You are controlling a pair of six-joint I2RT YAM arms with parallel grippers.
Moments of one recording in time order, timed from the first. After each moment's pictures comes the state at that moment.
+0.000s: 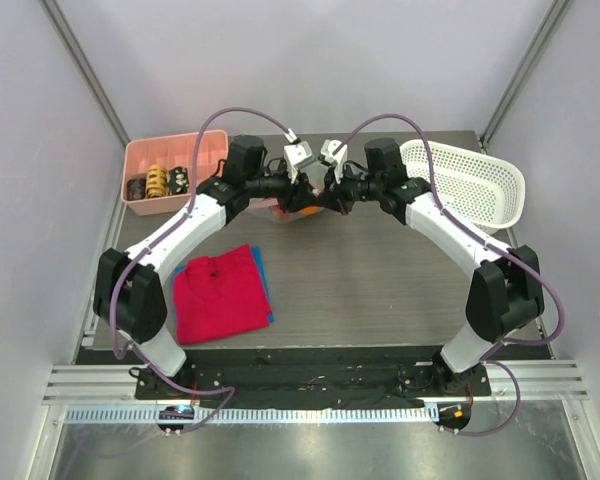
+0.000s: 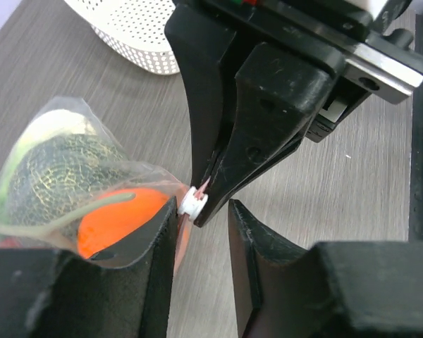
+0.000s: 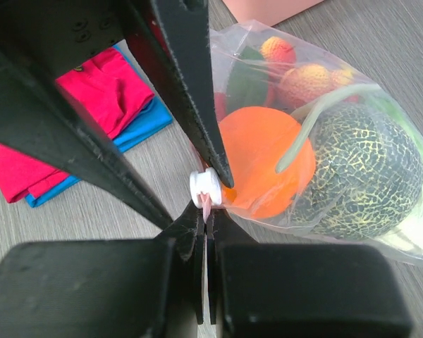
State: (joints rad) left arm -0.50 1.66 1.41 -0.19 0.74 0.28; right arm 0.44 1.62 1.33 -0.24 -0.69 -0.36
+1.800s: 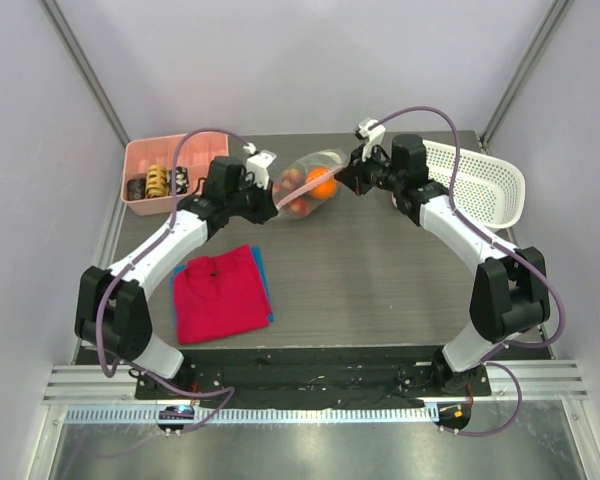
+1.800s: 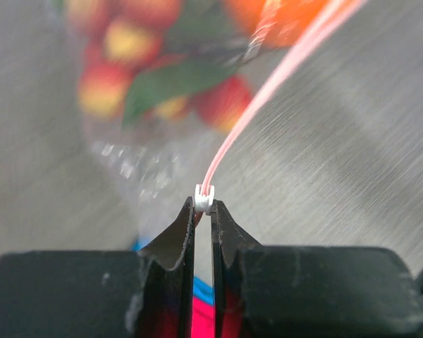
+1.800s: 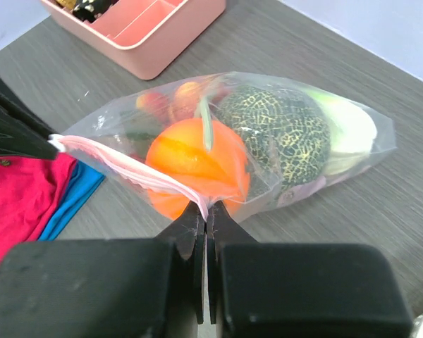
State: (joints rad) left arm -0.41 1.53 1.20 -0.28 0.35 0.04; right arm 0.31 1.60 1.24 0.05 -0.53 -0.05
